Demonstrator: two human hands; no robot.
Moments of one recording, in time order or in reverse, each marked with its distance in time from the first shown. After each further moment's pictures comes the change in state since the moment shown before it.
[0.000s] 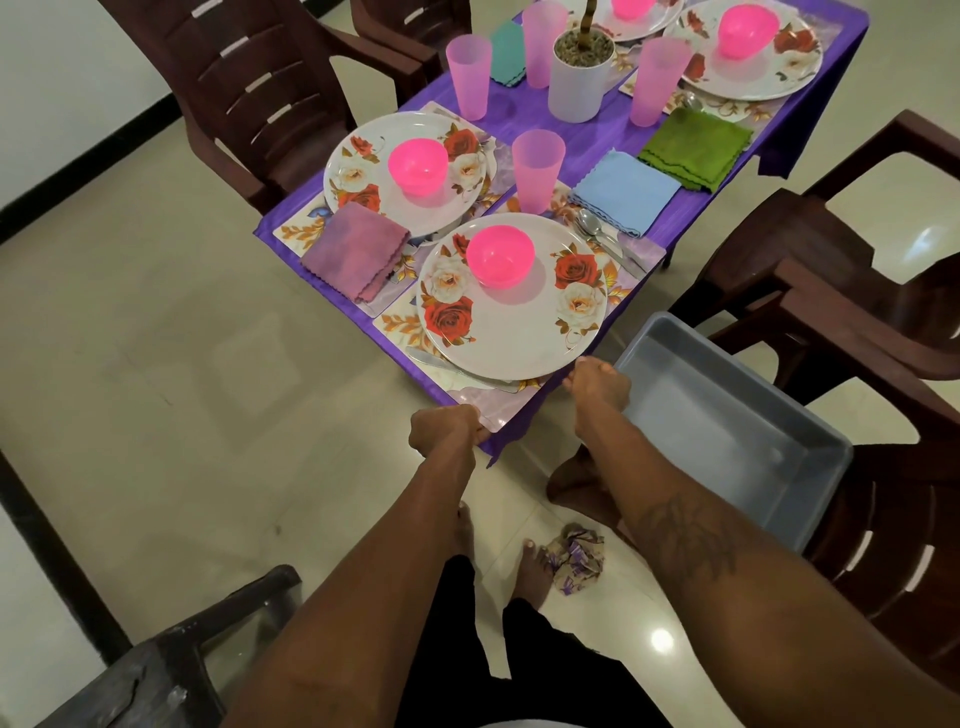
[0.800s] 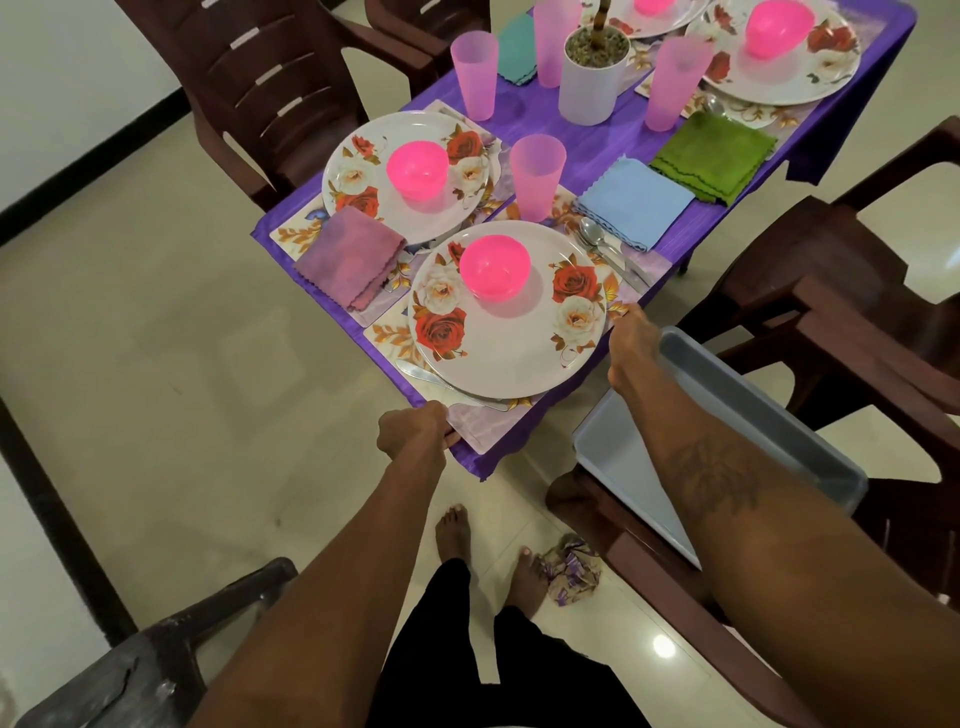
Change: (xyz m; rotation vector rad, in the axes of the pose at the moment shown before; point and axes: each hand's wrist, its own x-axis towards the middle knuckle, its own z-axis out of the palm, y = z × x) left_hand 0.030 0.017 0.000 -0.154 0.211 -0.010; right_hand 0.091 -0.081 0.015 -0.111 -0.212 -0.072
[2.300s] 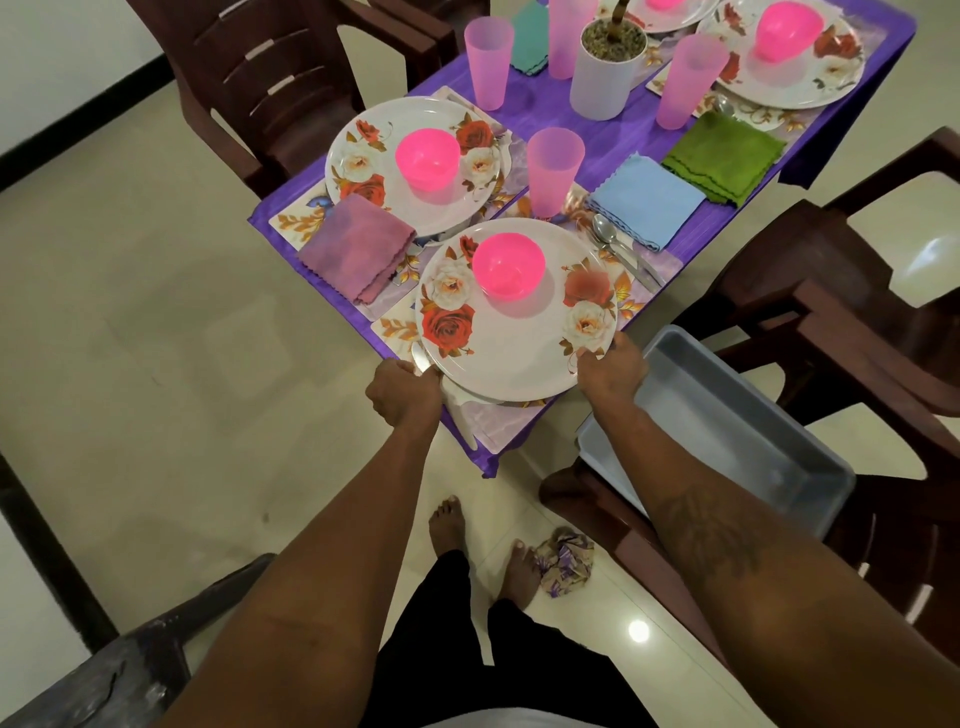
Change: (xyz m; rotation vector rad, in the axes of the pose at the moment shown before) left_hand 0.008 0.042 -0.023 0.153 0.060 0.447; right_hand -0.054 0.041 0.022 -0.455 0.152 -0.354
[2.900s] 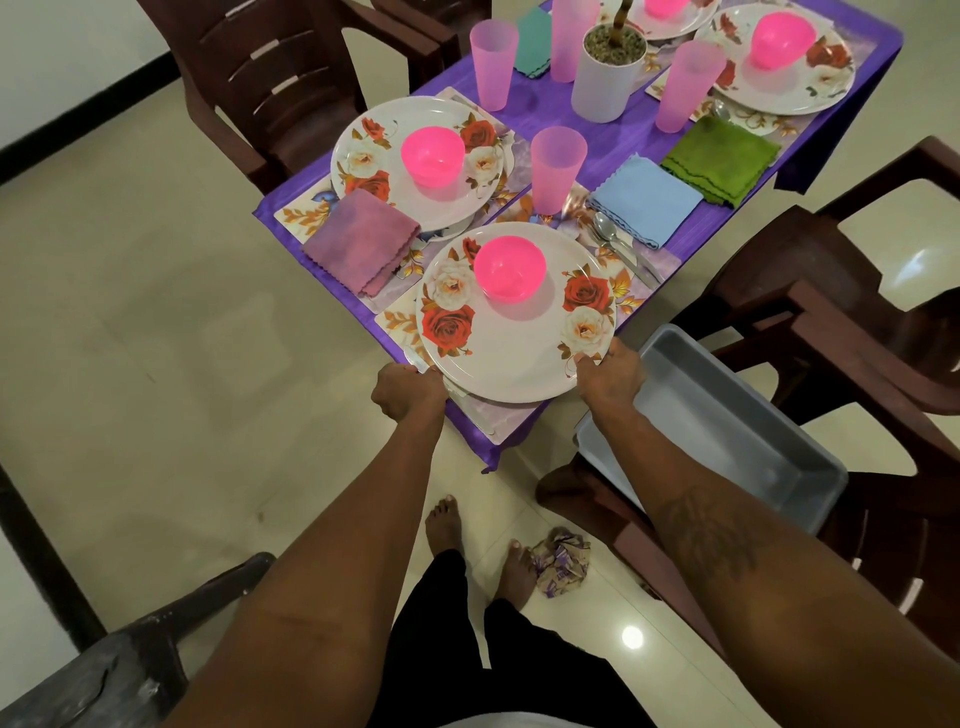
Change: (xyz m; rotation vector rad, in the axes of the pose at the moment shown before) left_hand -0.006 -0.006 -0.002 -0.061 -0.048 -0.119; right_hand -0.008 0.021 0.005 -0.050 -0.017 -0.037
